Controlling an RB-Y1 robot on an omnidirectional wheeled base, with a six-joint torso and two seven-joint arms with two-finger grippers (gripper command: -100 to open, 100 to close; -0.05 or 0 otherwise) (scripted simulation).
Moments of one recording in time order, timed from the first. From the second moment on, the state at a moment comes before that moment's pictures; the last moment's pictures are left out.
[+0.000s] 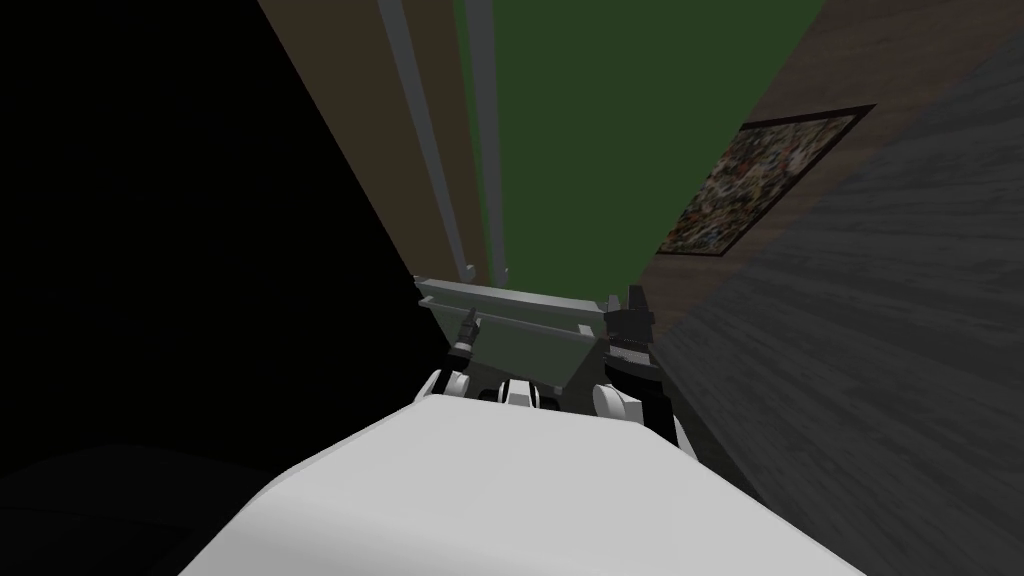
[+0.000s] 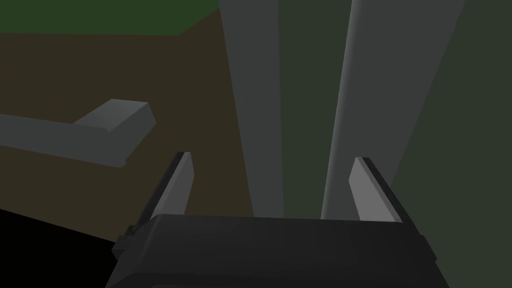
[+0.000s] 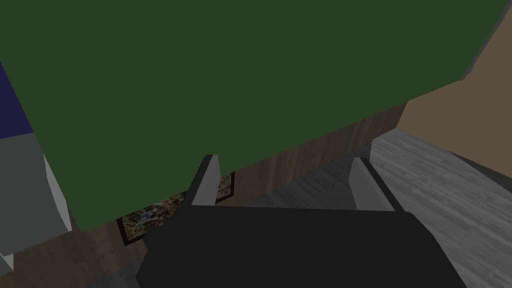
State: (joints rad) left arm 0.31 0.13 -0.12 -1.67 -0.01 -0.45 0.05; right arm 0.51 0.04 0.05 -2.29 0.03 -0.43 0.11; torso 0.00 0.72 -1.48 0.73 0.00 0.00
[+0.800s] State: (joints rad) left arm 0.28 0.13 -0.15 -1.56 -0.03 -0.47 0.03; right arm 0.51 0.04 0.05 -2.29 0.03 -0.43 0.11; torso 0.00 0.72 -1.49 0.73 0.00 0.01
